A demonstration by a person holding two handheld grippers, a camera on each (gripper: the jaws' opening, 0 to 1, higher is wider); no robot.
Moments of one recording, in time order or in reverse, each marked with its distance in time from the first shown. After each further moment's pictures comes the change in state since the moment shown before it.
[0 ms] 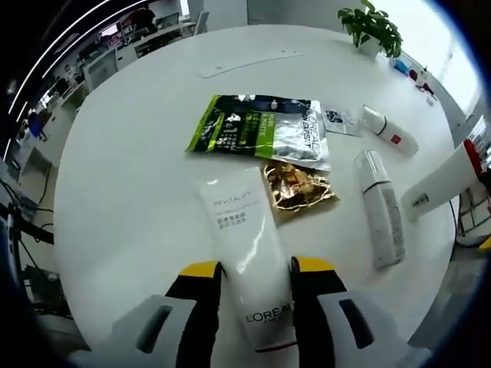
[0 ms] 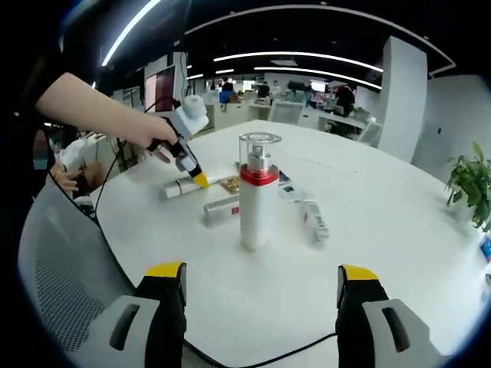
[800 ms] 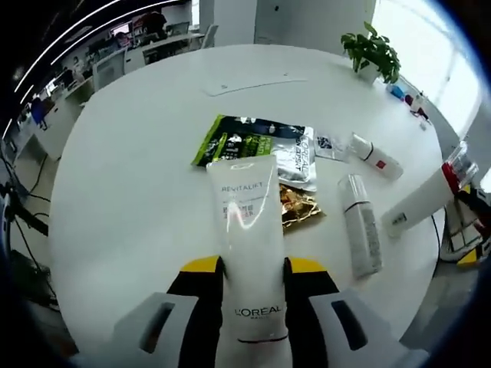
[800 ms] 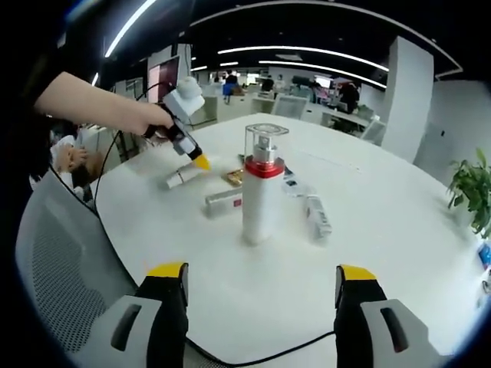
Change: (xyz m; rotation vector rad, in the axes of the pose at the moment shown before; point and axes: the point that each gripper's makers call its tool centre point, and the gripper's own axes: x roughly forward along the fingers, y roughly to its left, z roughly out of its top) left arm -0.031 -0.010 0.010 -0.096 -0.141 -0.066; right arm 0.003 0.004 -0.004 -0.034 0.044 0.004
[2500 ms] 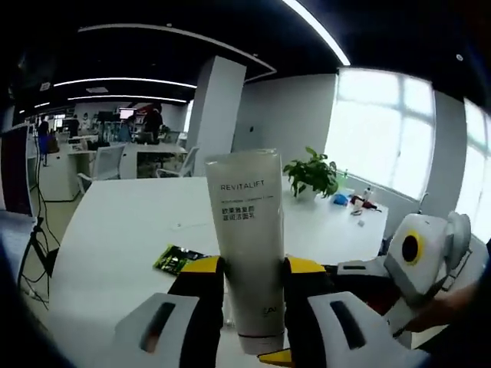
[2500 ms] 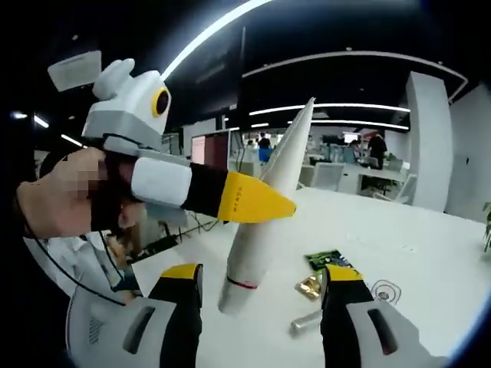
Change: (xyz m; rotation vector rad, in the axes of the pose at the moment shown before) left arm -0.221 -0.134 0.059 -0.028 -0.673 -0.176; right arm -0.002 0.129 0.174 0.029 -0.398 0.210
